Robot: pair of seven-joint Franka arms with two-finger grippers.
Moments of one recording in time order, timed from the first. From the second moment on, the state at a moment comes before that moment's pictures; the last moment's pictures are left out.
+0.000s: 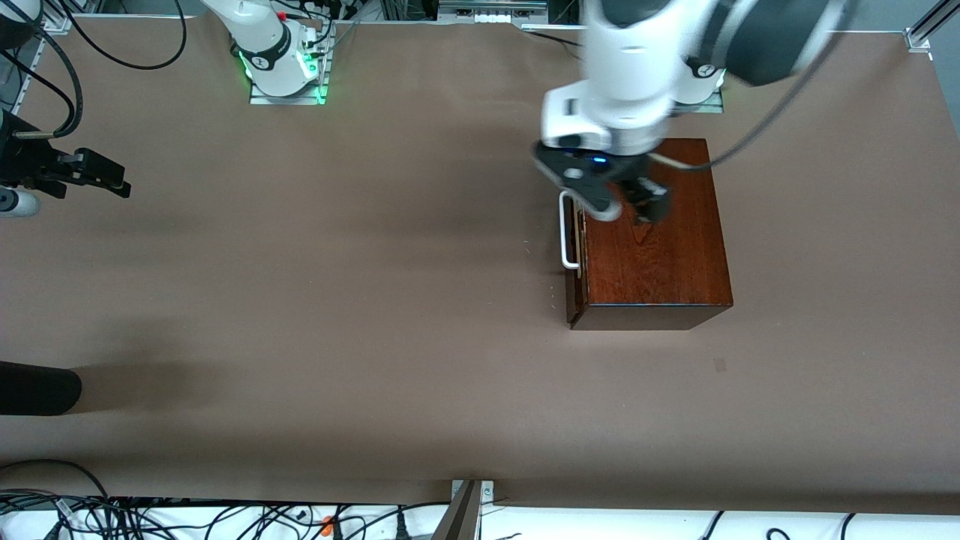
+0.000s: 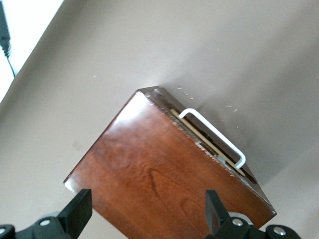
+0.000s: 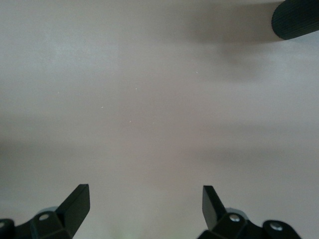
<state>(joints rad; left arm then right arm) -0.22 0.35 -0.42 -1.21 0.29 1.47 0.17 -0.04 0.04 0.00 -1.60 0.00 1.59 -0.06</state>
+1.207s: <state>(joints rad) -0.08 0.07 -0.04 -1.49 0.01 1.46 -0.01 -0.04 0.05 0.00 -1.60 0.00 1.58 -0.06</state>
